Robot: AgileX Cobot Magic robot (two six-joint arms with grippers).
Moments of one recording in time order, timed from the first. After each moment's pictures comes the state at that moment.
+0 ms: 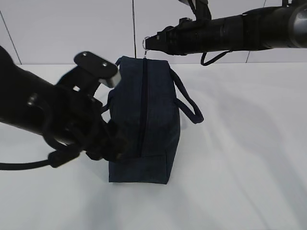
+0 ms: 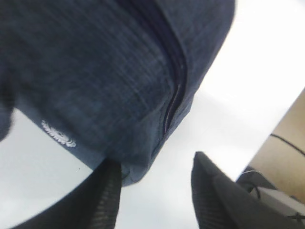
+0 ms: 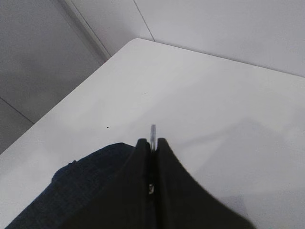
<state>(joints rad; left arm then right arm) -0.69 1.49 -0.89 -0.29 0.40 0.26 0.25 2.12 -1.64 1.58 0.73 -1.46</state>
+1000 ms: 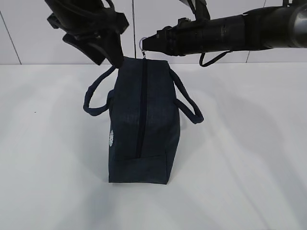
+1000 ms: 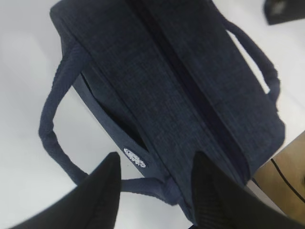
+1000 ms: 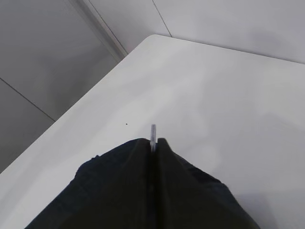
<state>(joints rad) -0.49 1.88 -1.83 -0.22 1.23 0.06 0.25 2.12 -1.64 1.58 0.79 -1.41</state>
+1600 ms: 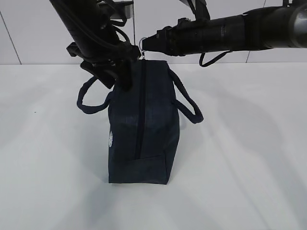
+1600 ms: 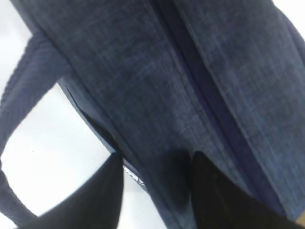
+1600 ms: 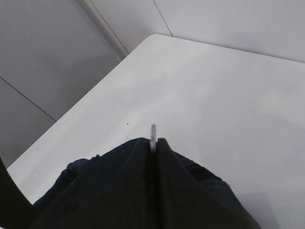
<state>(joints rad) -0.49 2.00 -1.83 -0.23 1.20 0.05 0.25 2.12 -1.64 1.58 0.80 -1.41</state>
